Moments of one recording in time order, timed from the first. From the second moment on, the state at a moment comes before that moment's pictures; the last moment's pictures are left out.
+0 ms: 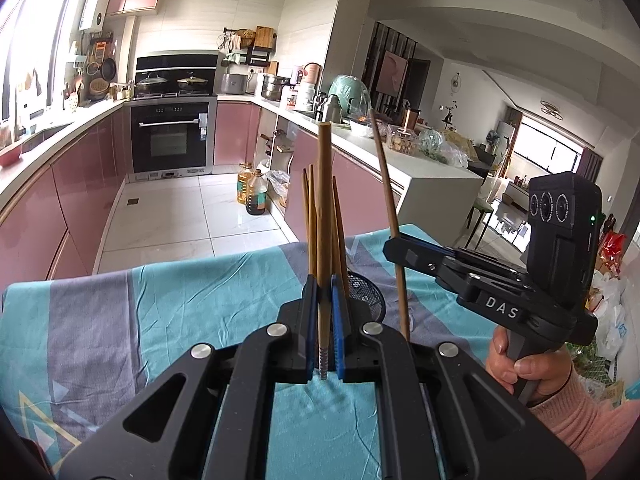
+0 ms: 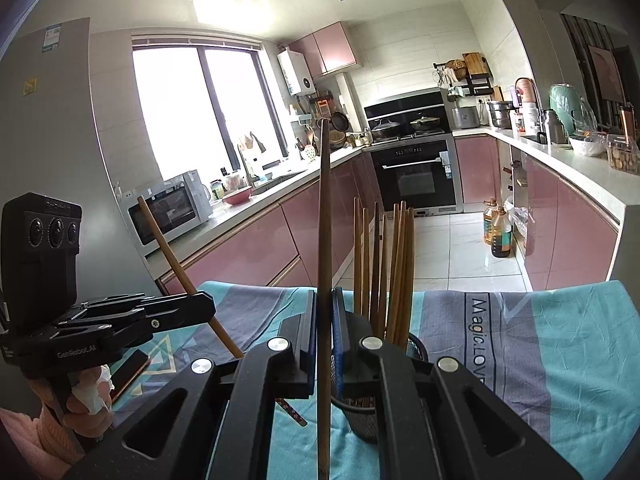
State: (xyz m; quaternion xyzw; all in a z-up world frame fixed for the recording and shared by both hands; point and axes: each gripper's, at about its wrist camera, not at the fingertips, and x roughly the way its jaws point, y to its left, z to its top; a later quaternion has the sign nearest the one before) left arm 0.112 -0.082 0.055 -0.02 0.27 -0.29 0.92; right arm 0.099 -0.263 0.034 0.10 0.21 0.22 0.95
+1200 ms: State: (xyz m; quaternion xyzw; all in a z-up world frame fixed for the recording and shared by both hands) left arm 0.116 -0.122 0.090 0.01 0.24 -0.30 0.92; right arm 0.138 -0.255 0.048 0.09 0.16 0.18 0.97
